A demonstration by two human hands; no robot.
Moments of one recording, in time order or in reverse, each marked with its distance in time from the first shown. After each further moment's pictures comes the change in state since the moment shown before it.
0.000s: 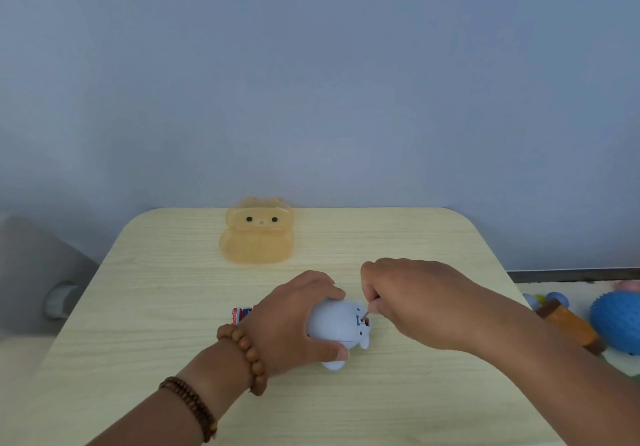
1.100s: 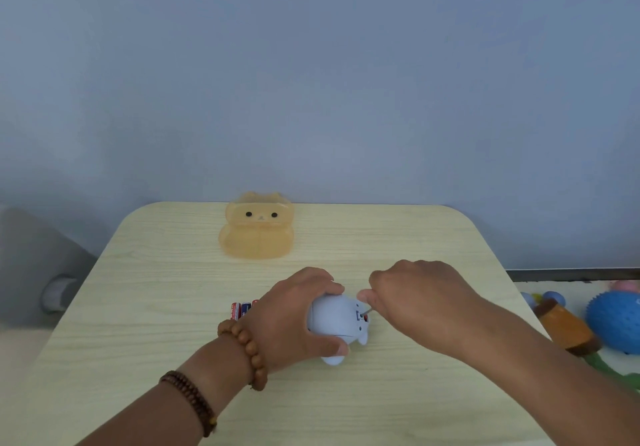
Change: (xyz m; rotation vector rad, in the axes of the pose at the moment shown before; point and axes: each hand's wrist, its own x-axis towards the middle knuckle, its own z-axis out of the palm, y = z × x) left_hand 0.000 0.001 0.002 -0.024 -0.001 -0.043; right_hand 0.002 -0.007 0.004 -0.145 0.024 0.077
